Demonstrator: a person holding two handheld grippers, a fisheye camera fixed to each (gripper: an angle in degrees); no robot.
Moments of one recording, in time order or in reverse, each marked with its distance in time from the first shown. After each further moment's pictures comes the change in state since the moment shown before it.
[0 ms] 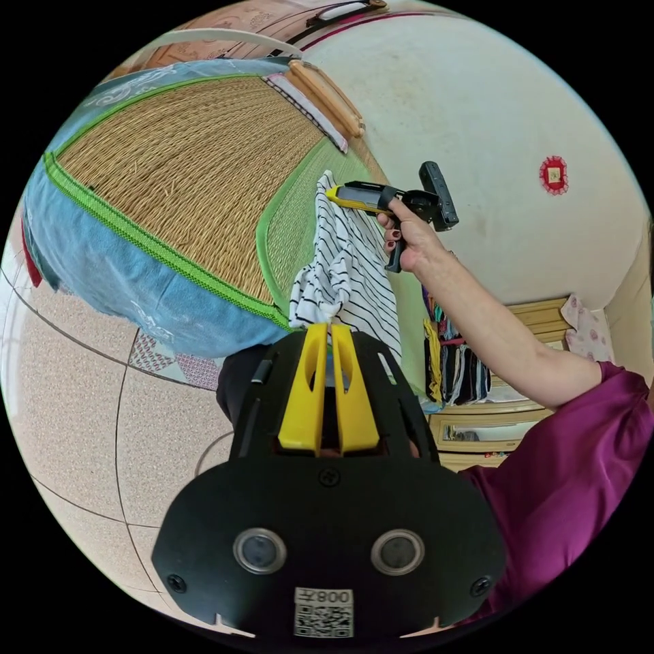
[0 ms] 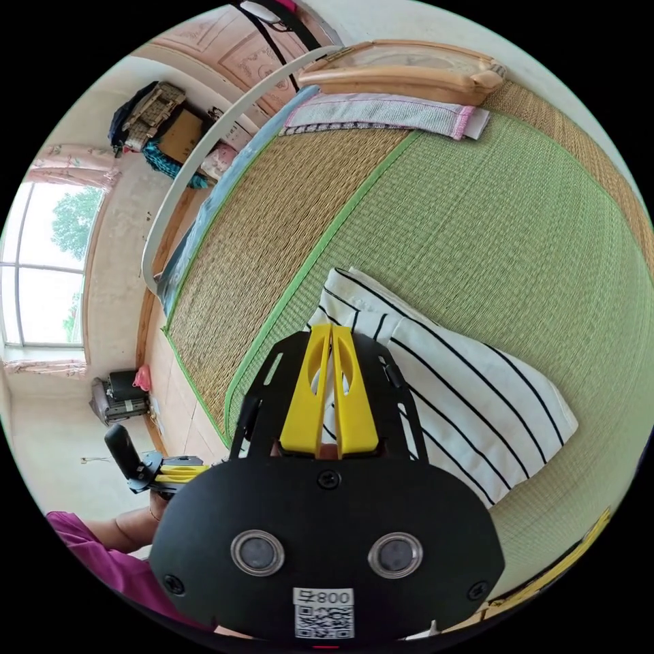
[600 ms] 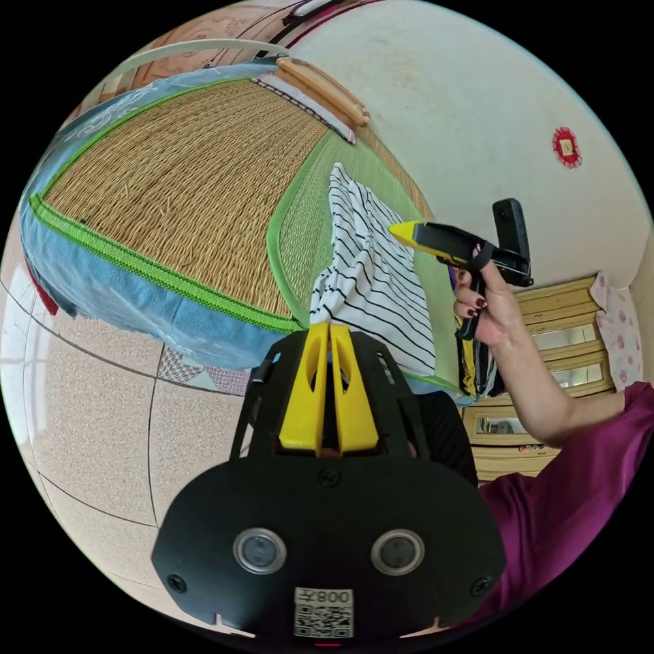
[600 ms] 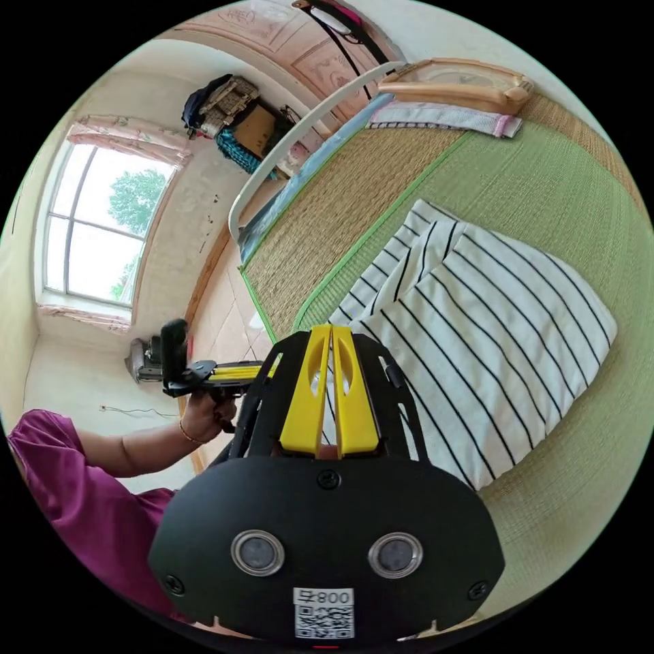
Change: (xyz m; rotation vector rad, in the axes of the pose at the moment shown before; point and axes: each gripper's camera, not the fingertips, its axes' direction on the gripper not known) left arm 0.014 -0.009 0.012 -0.038 -0.142 0.063; right arm -0.032 0.119 -0.066 0.005 -0.208 -0.143
